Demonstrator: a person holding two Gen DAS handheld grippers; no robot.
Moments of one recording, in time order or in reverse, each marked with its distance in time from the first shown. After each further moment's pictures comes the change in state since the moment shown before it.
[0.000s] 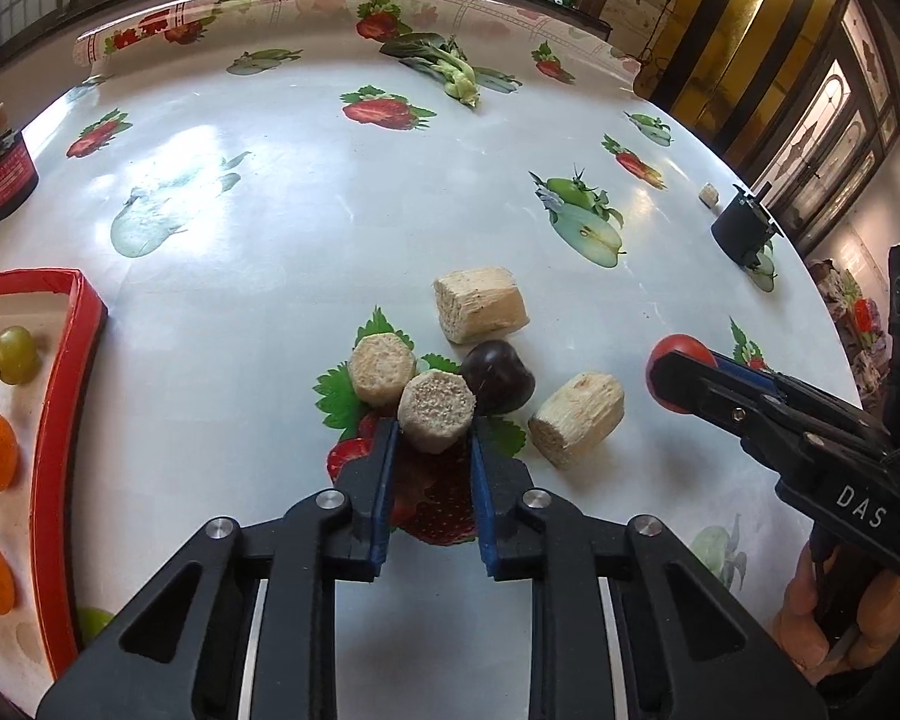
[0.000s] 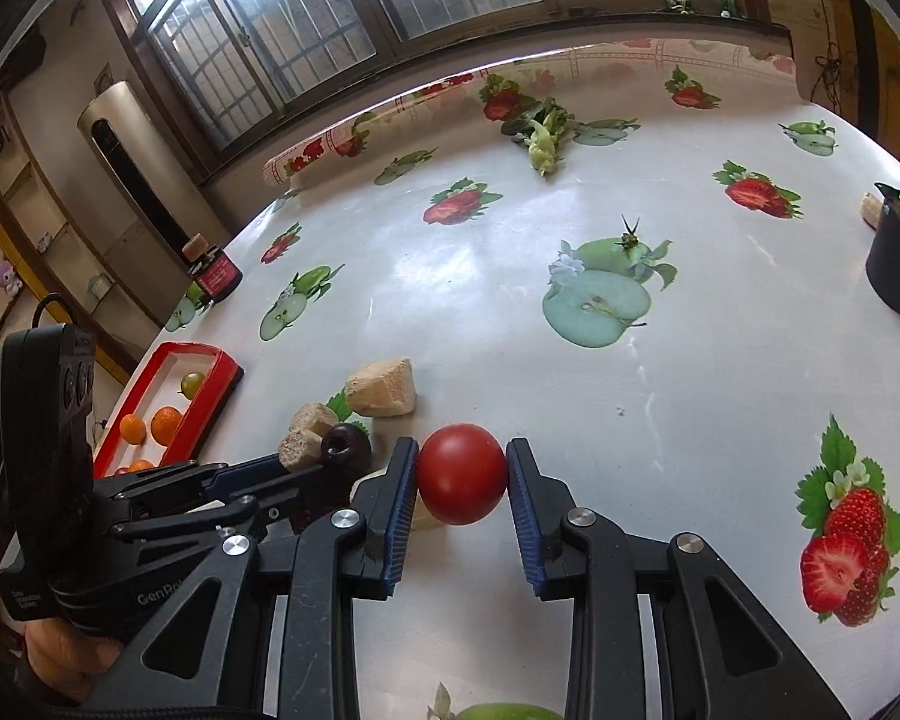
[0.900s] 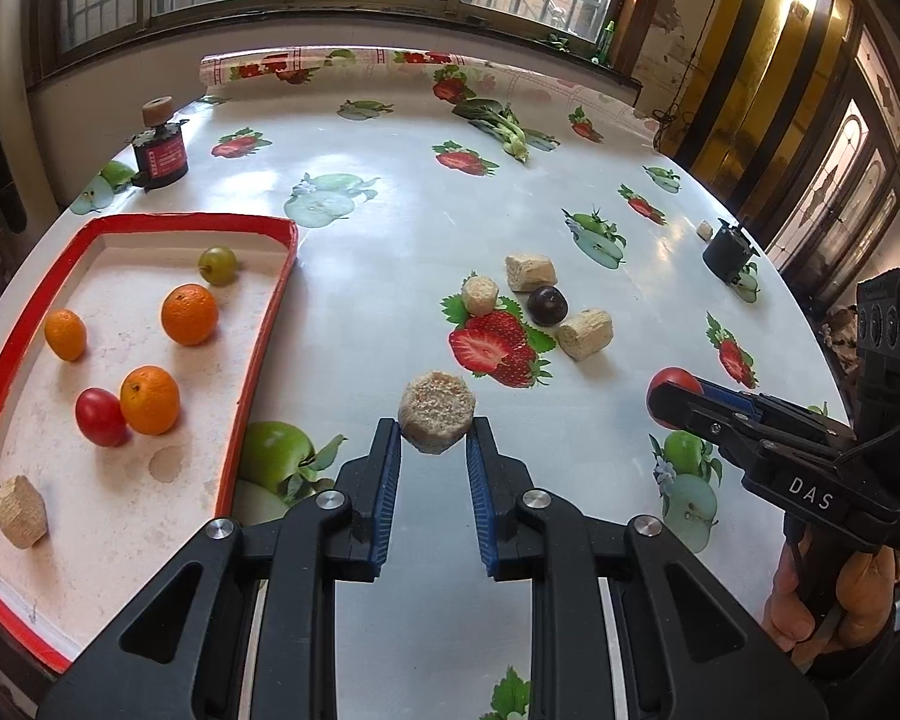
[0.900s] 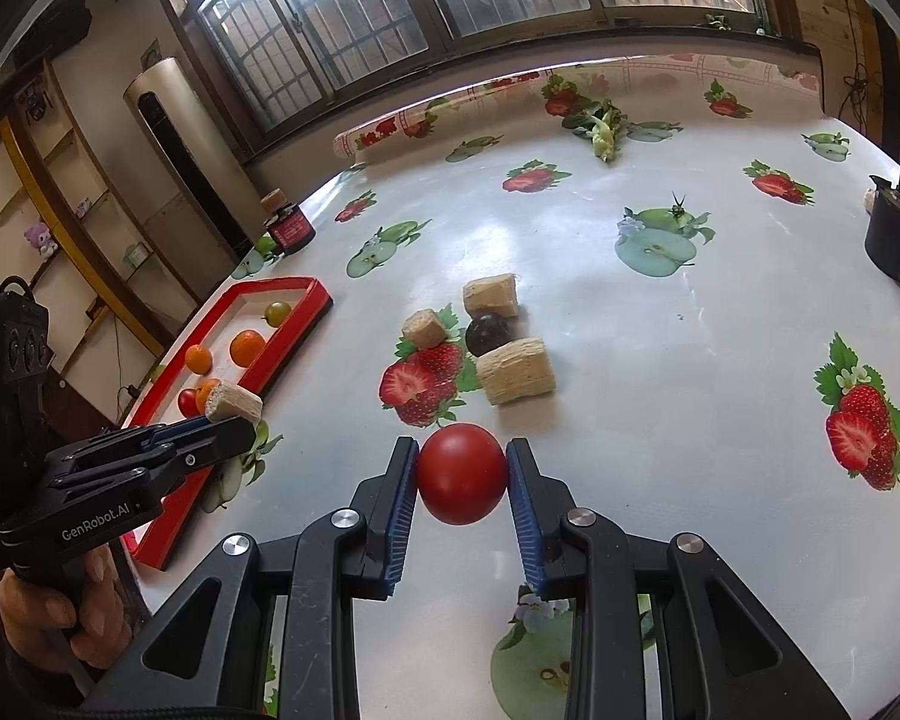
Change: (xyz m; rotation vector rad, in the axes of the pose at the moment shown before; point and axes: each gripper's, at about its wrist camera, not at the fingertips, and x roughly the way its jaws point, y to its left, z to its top) left arm -0.109 0.028 -0.069 -0.074 -0.132 0.097; right arm -0.044 0.055 -0.055 -0.094 -0.002 0.063
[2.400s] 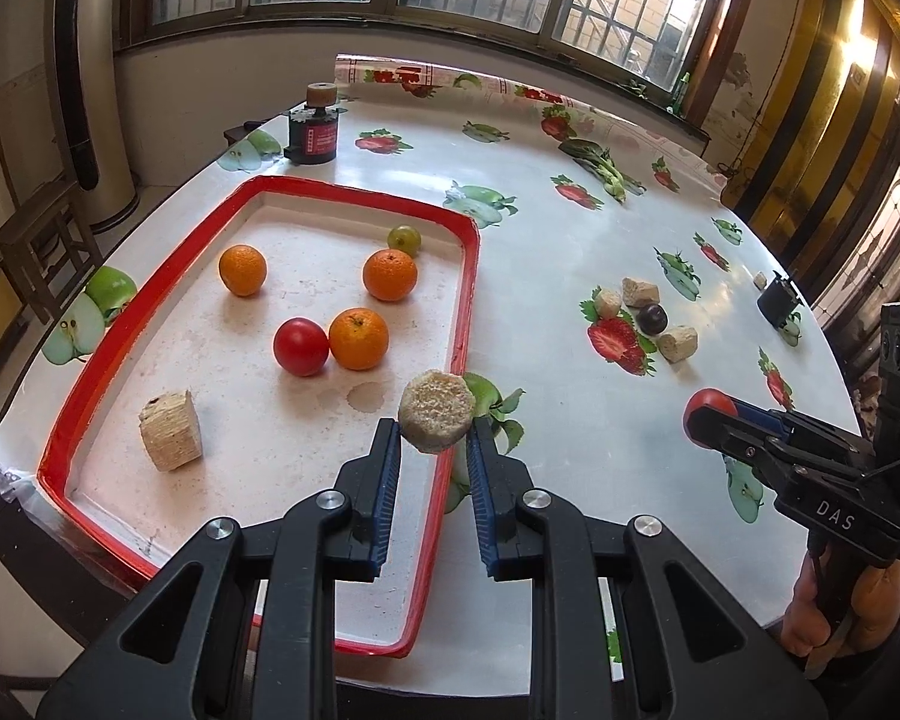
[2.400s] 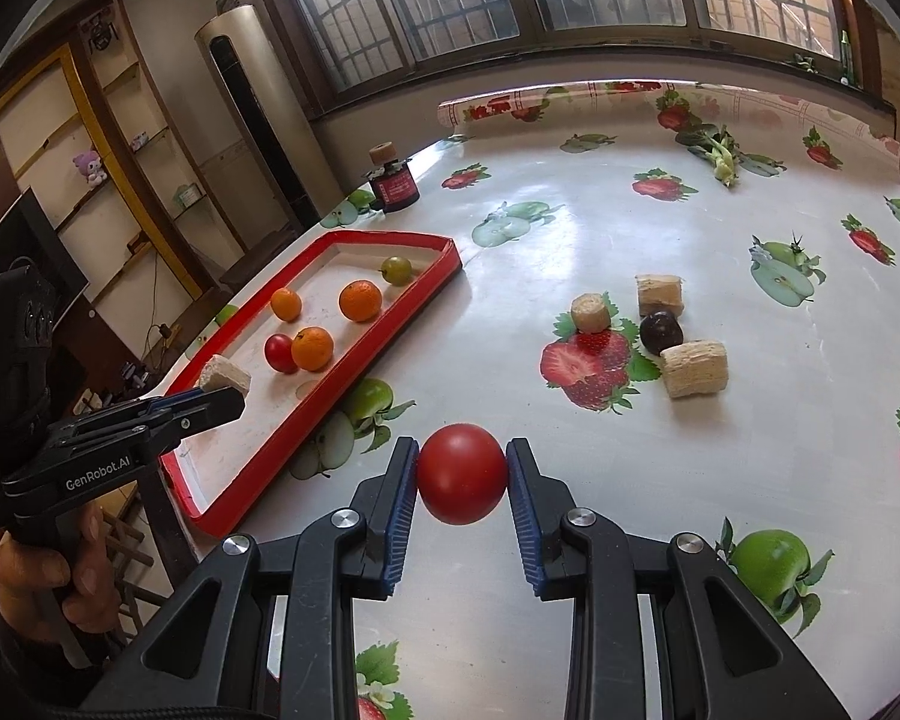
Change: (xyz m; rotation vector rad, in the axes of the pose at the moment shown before) left arm -0.052 0.082 -0.036 -0.139 -0.057 0.098; right arm 0.012 0.086 -0.011 -0.156 0.039 0.073
